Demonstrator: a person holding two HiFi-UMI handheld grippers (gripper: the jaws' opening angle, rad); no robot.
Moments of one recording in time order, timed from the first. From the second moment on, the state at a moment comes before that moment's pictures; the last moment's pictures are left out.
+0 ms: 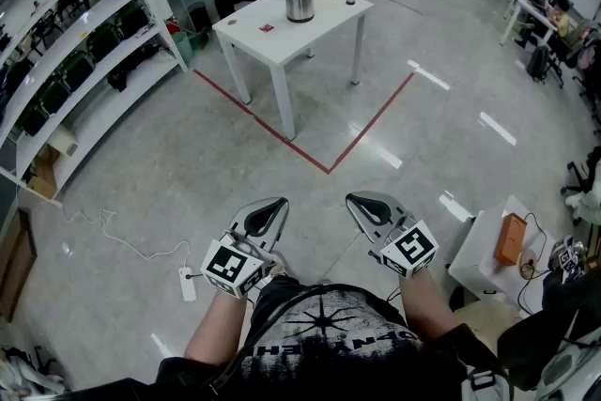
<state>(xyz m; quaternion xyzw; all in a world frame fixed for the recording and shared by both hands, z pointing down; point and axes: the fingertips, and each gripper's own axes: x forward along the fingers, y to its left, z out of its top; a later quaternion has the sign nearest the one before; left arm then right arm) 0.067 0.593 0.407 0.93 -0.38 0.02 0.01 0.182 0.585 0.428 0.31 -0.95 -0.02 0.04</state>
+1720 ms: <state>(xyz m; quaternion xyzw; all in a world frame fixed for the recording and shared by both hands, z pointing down) 0.081 0.588 0.417 0.92 -0.39 0.02 0.02 0.190 0.578 0.434 0.31 -0.95 -0.01 0.02</state>
